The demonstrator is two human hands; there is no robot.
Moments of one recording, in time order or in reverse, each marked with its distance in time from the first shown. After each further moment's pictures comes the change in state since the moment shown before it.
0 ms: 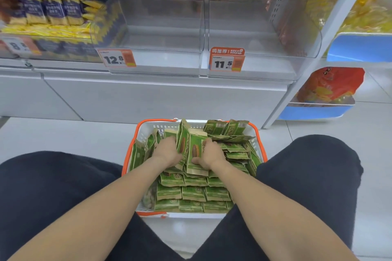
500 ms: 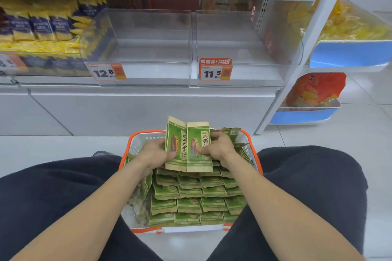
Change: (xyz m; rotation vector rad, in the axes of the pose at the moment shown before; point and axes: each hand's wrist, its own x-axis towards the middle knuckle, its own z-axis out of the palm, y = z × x) left_hand -0.004 0.000 -0.034 -0.532 -0.115 -0.005; right_hand 0.001 0.007 -0.062 0.724 0.027 0.135
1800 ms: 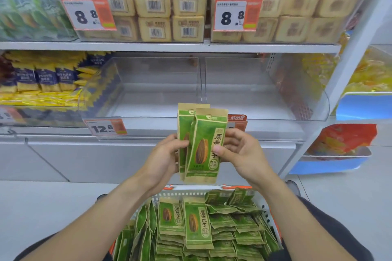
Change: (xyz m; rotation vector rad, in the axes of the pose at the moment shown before) left_hand 0.028 0.142 -0.043 -0.553 -0.132 0.346; right_hand 0.013 -0.133 -0.060 0.294 -0.121 -0.661
